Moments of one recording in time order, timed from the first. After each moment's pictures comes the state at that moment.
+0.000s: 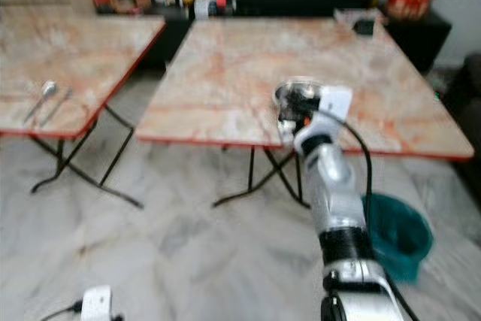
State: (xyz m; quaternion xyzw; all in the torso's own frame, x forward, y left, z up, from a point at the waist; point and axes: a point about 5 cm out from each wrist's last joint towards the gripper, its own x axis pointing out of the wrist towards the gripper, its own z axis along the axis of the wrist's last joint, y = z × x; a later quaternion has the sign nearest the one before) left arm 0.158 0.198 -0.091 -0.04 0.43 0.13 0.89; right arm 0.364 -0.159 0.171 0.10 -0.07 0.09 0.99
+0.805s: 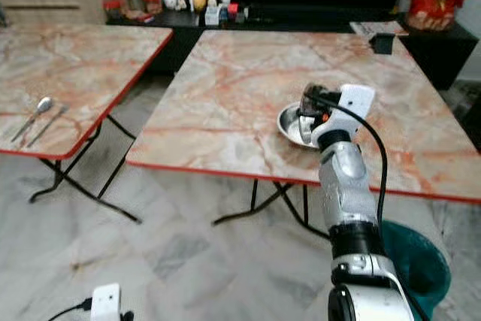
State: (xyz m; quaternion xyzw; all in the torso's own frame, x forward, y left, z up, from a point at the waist) left arm 0.164 0.200 -0.088 -0.04 0.42 0.12 0.90; right arm 0.369 -0.177 0.184 0.11 -0.10 0.05 0.99
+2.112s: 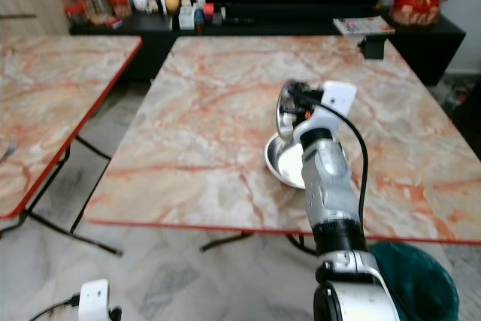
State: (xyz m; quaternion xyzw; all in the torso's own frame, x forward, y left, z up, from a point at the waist) left arm 0.173 0.208 -0.082 -0.03 0.41 0.12 0.90; right arm 0.370 -0.169 0.183 0.12 -0.10 0.05 0.99
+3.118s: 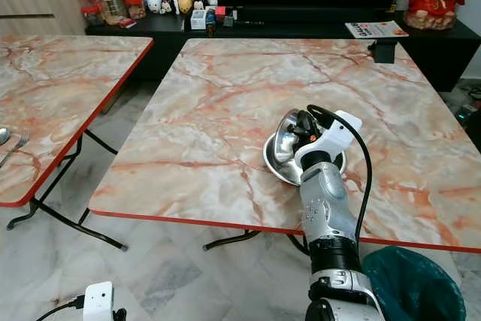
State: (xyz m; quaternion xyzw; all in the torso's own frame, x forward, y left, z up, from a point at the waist) left arm 0.170 0.202 -0.085 -0.04 0.41 0.12 0.90; right arm 0.356 -0.173 0.141 0.26 -0.03 0.02 0.97
